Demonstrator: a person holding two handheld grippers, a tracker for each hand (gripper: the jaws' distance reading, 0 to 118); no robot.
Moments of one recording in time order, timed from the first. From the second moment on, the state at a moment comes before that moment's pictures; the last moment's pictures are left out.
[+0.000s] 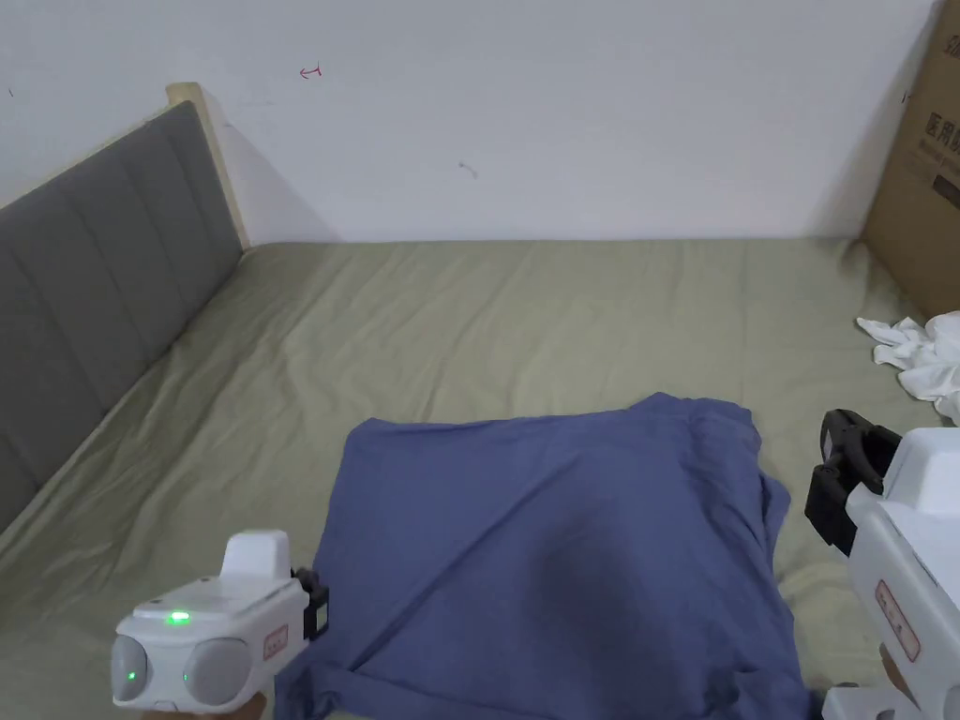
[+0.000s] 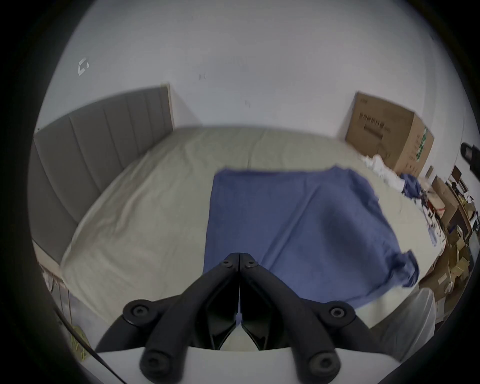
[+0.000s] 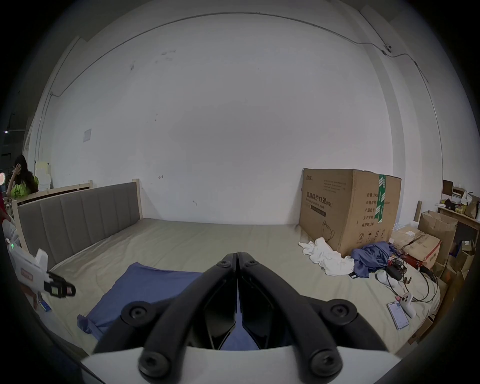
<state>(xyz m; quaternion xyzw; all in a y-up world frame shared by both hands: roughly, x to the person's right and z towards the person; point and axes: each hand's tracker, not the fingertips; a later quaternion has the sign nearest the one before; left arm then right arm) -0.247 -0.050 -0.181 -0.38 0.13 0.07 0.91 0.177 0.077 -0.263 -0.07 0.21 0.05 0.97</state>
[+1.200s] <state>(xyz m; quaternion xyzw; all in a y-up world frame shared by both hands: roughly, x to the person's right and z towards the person) -0.260 -0.103 -0.175 -0.44 0.12 0.11 0.88 0.231 -0.122 -0.255 -0.41 0.17 0.06 0.89</state>
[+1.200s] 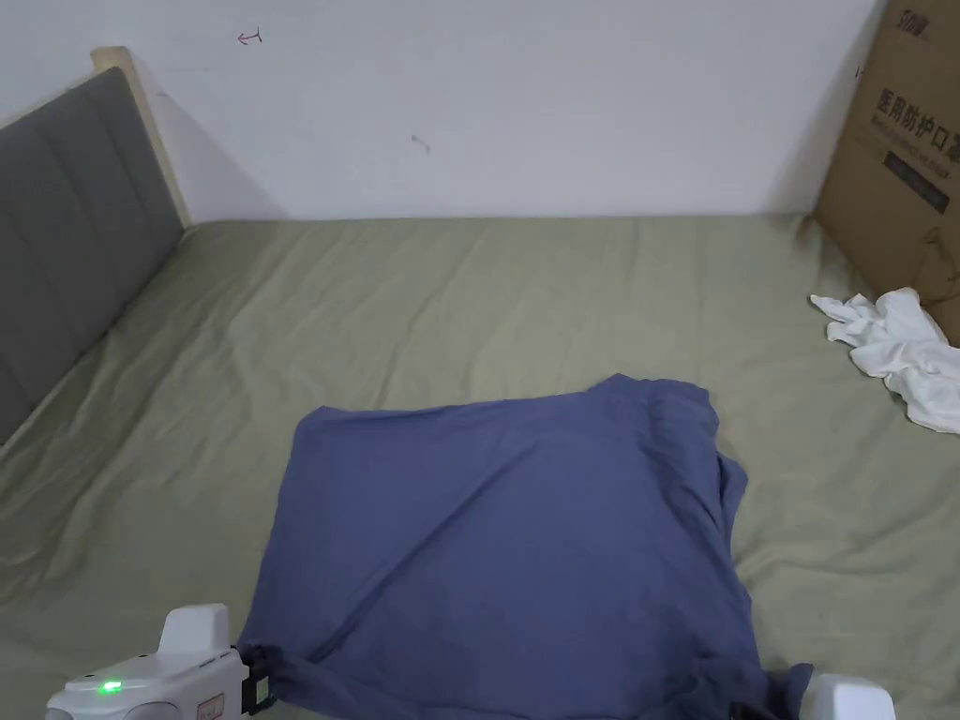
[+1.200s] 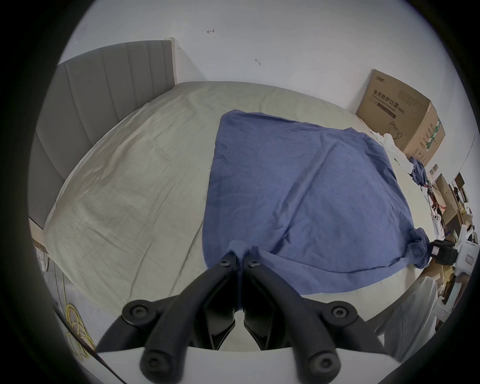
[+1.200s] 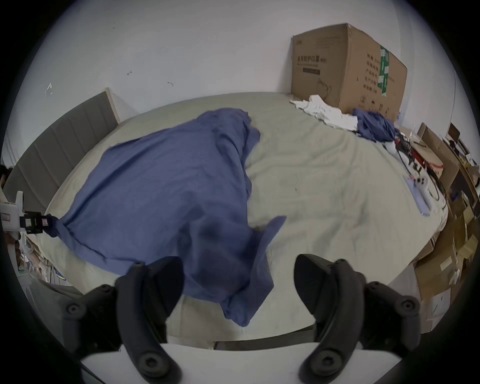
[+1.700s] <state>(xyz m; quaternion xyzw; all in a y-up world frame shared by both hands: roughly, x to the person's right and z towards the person) -0.275 -0.076 -0.184 -0.40 0.14 0.12 0.90 0.226 -0.043 -0.275 -0.29 0.24 0.04 0.93</state>
